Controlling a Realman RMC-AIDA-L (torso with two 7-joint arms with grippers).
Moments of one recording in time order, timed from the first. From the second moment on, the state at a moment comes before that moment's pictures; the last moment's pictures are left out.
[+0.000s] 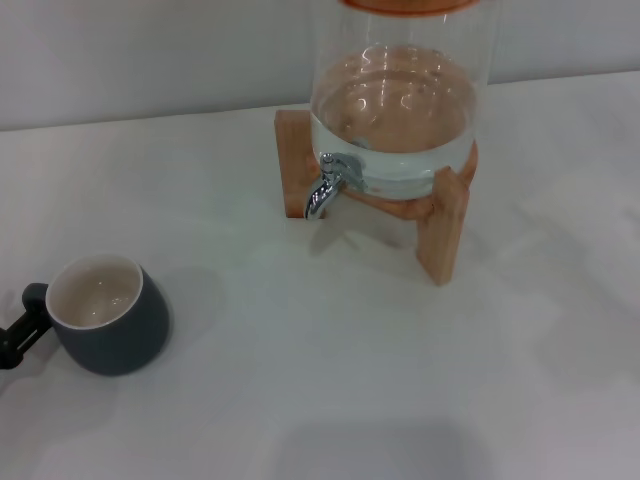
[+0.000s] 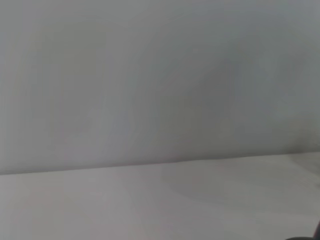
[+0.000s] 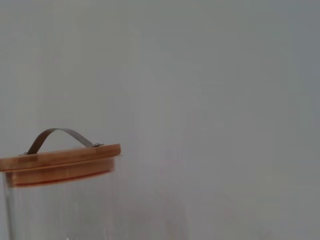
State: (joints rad) left arm -0.32 -2.08 0.63 0.28 -1.70 -1.13 2.37; right arm 0.08 2.00 -0.43 -0.99 1.69 1.62 -1.73
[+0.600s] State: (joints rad) left arm -0.33 -2.08 0.63 0.28 -1.69 -1.13 2.38; right arm 0.08 2.00 -0.43 -0.98 1.69 1.62 -1.73
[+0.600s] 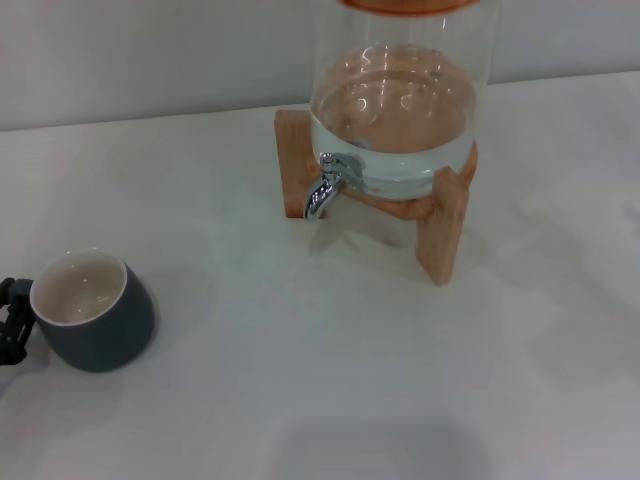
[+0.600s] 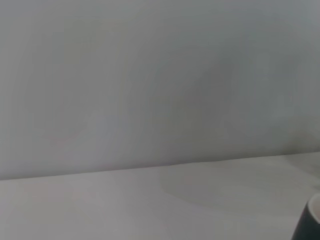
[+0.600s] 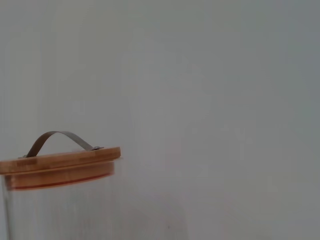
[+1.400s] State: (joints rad) left arm -0.36 -2.08 0.63 0.27 -1.70 -1.19 2.38; right arm 0.09 2.00 -0.43 -0.97 1.69 1.62 -1.73
